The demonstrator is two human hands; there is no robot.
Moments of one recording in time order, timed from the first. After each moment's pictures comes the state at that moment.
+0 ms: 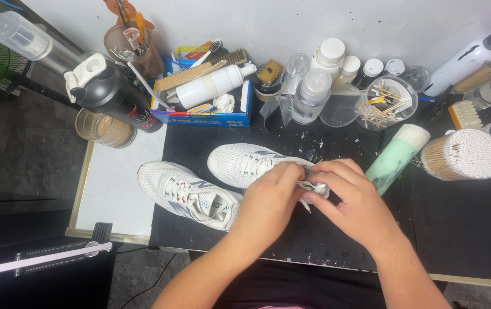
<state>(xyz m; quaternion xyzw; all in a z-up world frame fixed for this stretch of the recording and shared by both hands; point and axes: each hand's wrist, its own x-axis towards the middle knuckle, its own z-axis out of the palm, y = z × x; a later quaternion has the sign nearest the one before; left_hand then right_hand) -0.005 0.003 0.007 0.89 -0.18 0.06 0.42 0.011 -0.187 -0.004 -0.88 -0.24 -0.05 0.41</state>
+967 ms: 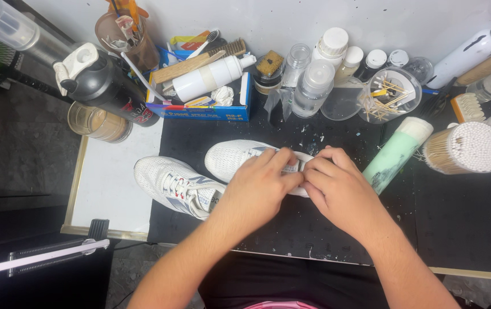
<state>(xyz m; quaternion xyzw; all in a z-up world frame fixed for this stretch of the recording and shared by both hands) 0.011 0.032 0.009 0.91 -0.32 0.08 0.25 0.020 -0.172 -0.005 -0.91 -0.31 -0.03 0.28</state>
